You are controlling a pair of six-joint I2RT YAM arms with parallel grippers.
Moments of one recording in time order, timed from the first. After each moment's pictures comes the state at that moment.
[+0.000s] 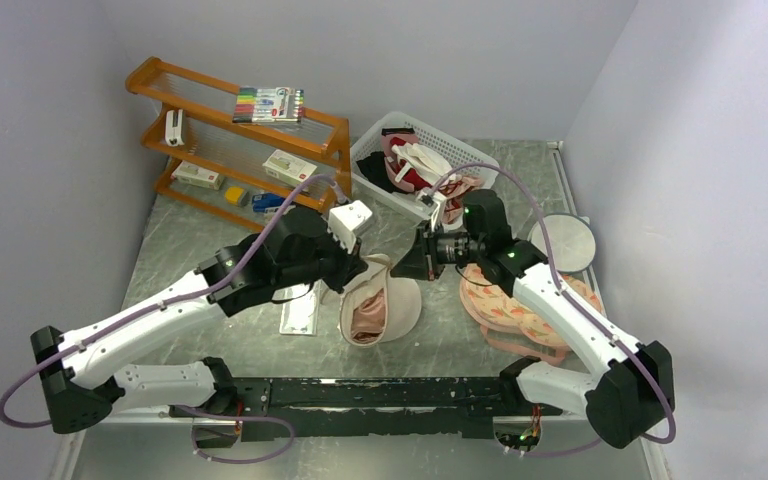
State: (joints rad) left arm -1.00 1.13 1.12 -0.48 -0.03 -0.18; right arm 0.50 1.13 0.86 -0.29 -0.81 0.26
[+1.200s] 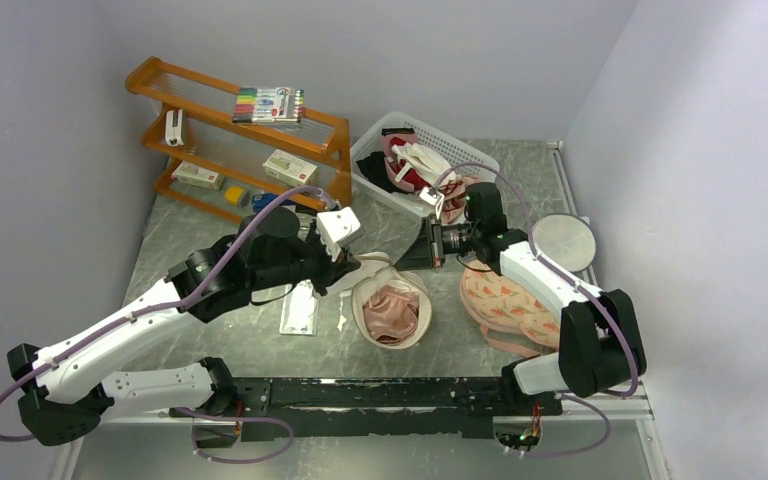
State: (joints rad) left arm -1.00 1.02 1.15 -0.53 0.07 0.03; right arm 0.32 1.38 0.82 -0.10 -1.16 0.35
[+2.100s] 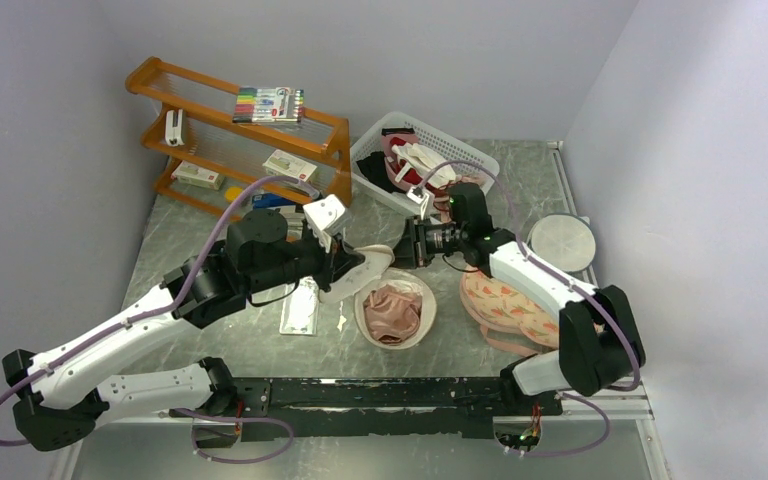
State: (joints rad) left arm -1.00 0.98 1.11 -0.41 0.06 -0.13; right arm 0.43 1.41 0.84 -0.01 -0.99 0.39
